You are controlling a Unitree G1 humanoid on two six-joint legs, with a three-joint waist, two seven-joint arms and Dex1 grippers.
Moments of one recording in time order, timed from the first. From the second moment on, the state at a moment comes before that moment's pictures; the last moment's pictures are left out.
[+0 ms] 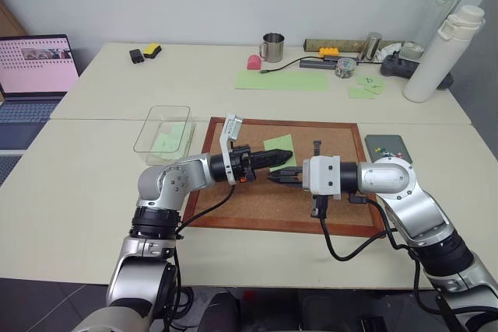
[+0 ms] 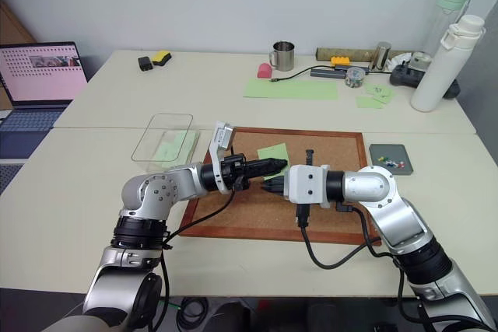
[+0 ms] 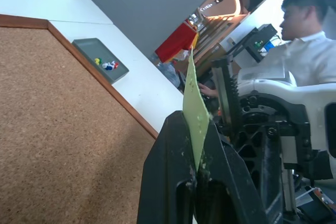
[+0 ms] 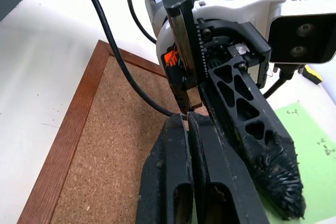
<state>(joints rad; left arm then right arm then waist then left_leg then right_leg) -0.64 0.29 0.03 0.15 -0.76 0.99 -0.97 -0.48 -0.57 0.31 -0.28 0.08 0.09 1.00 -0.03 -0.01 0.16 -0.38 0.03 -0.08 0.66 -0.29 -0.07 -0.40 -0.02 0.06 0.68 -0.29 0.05</state>
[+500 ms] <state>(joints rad) -0.69 0.30 -0.07 0.18 -0.58 0.77 -0.96 -0.38 -0.49 0.02 -0.44 0.35 0.49 0.76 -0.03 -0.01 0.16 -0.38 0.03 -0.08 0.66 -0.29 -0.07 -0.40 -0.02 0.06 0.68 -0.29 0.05</state>
